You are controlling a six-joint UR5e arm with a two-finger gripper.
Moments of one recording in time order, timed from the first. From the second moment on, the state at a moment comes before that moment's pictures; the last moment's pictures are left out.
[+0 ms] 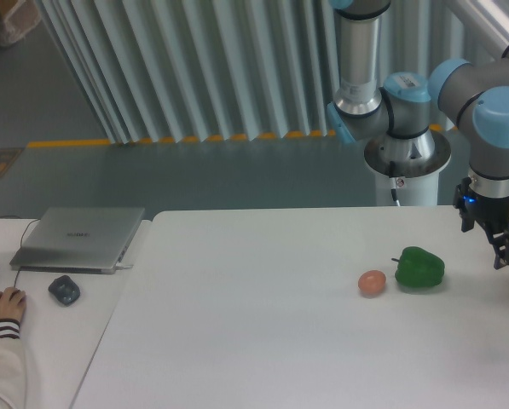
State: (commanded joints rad) arm 2.52 -1.81 -1.53 -1.43 1.60 1.48
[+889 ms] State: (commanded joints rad) arm 2.52 -1.81 -1.53 -1.42 1.61 1.48
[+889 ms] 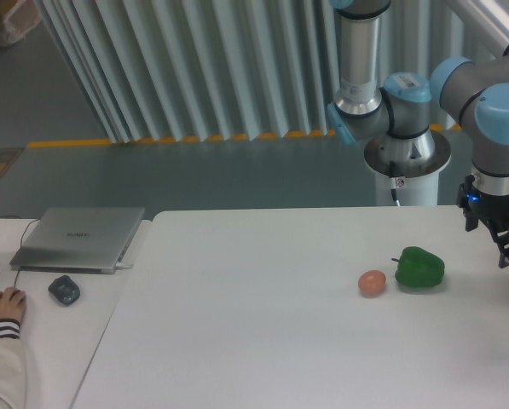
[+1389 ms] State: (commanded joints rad) arm 2.53 -1.80 -1.58 -1.29 1.64 1.43
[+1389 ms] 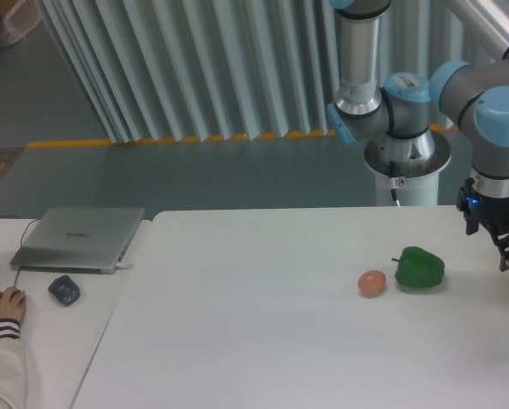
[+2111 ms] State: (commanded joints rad) arm 2.84 -1.81 -1.52 -1.22 1.55 1.29
